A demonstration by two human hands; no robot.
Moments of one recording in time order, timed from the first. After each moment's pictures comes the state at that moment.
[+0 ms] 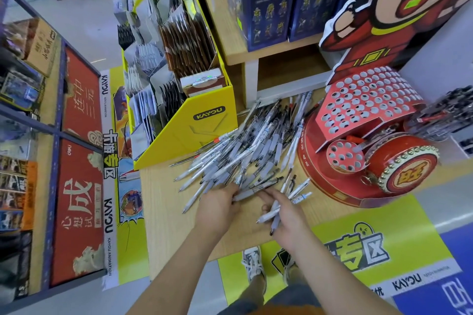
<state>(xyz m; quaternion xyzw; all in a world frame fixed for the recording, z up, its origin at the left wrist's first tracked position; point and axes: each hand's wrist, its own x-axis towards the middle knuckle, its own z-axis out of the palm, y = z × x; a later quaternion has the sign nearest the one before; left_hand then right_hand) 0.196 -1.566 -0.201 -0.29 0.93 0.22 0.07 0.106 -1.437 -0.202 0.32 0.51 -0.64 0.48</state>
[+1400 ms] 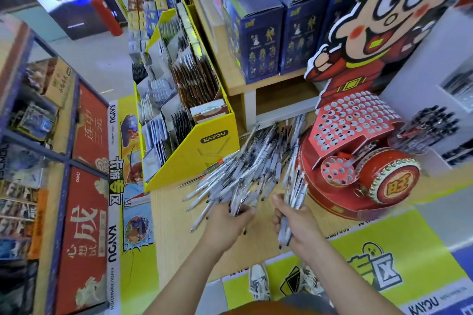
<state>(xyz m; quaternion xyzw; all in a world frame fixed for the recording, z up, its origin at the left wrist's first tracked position) 0.199 -1.551 -0.141 -0.40 0.72 0.57 0.04 0.099 -1.422 -0.153 0.19 0.56 -0.68 0.43</state>
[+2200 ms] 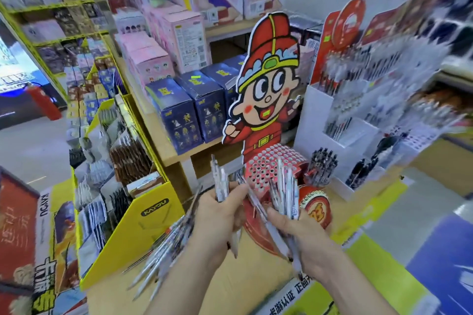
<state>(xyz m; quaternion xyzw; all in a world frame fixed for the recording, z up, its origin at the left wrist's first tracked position) 0.100 -1.486 0.022 -0.23 0.60 0.76 -0.11 0.053 -1.342 -0.002 -0.01 0.54 -0.75 0.39</state>
